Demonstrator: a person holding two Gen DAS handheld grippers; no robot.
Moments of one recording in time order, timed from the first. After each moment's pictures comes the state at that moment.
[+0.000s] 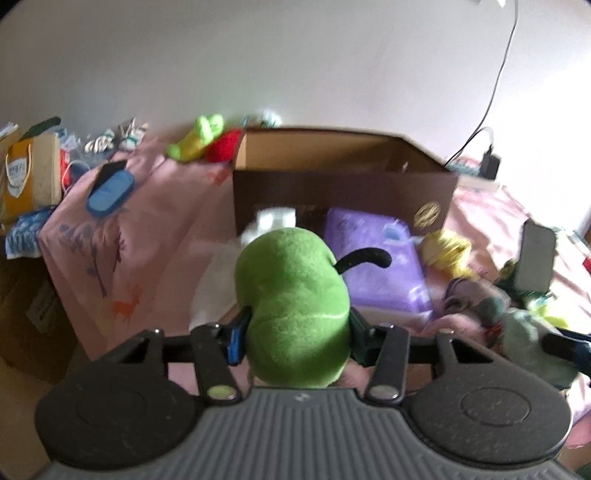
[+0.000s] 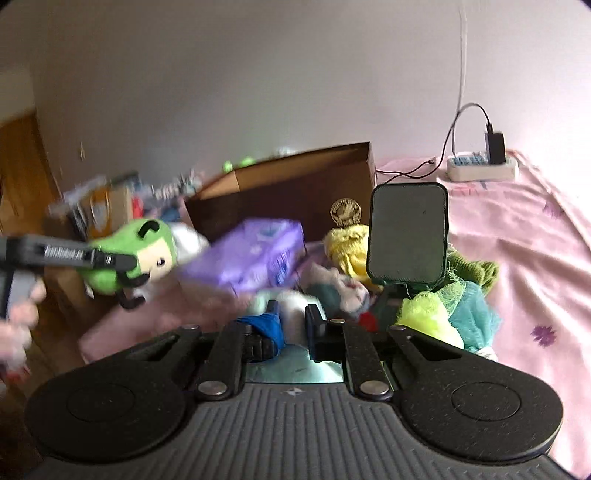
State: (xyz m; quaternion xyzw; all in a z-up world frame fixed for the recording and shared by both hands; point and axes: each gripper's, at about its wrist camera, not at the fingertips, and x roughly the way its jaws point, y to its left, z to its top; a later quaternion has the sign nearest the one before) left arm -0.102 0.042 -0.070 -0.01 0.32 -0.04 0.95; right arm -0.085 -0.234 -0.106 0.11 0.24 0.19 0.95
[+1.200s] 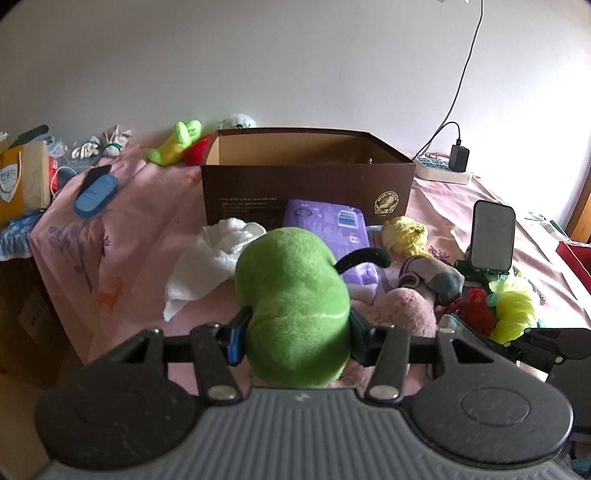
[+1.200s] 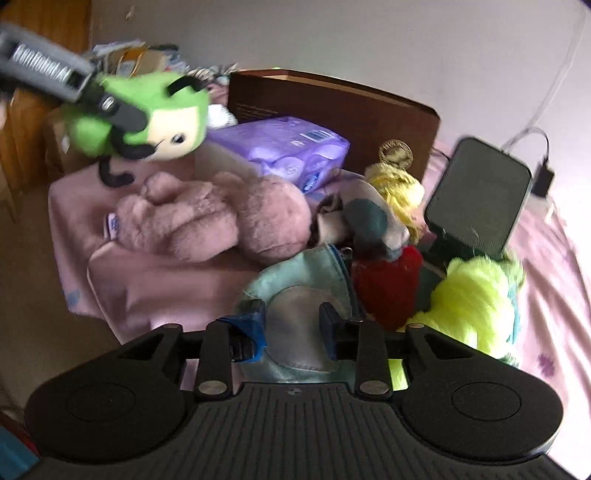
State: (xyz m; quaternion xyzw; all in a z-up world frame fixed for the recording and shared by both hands) left arm -0.138 0.013 -0.077 -0.01 0.32 -0.06 0.95; right arm -0.088 -0.172 -0.152 -0.12 0.30 0.21 0.92
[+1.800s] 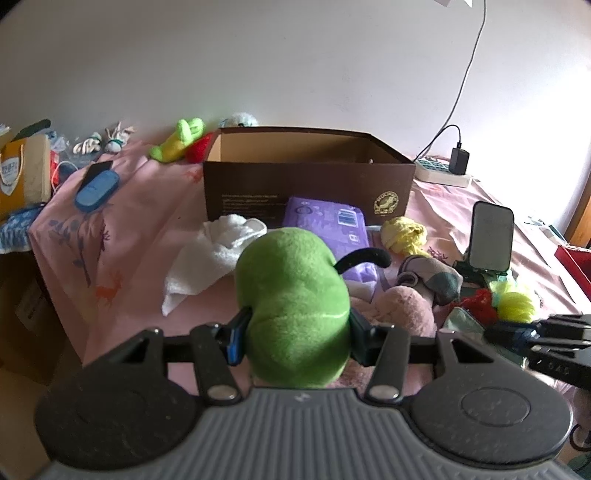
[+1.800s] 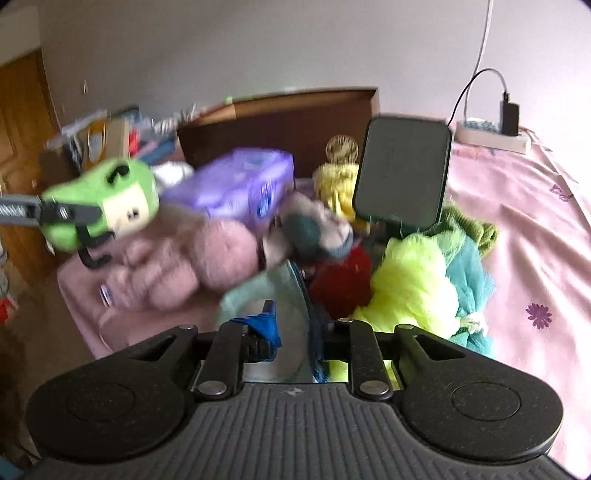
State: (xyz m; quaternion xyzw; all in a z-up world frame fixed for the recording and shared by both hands) left arm -0.142 0.013 -0.080 -0.01 0.31 -0.06 0.95; right arm -0.072 -0.227 -0.134 0.00 0.32 0.21 0.92
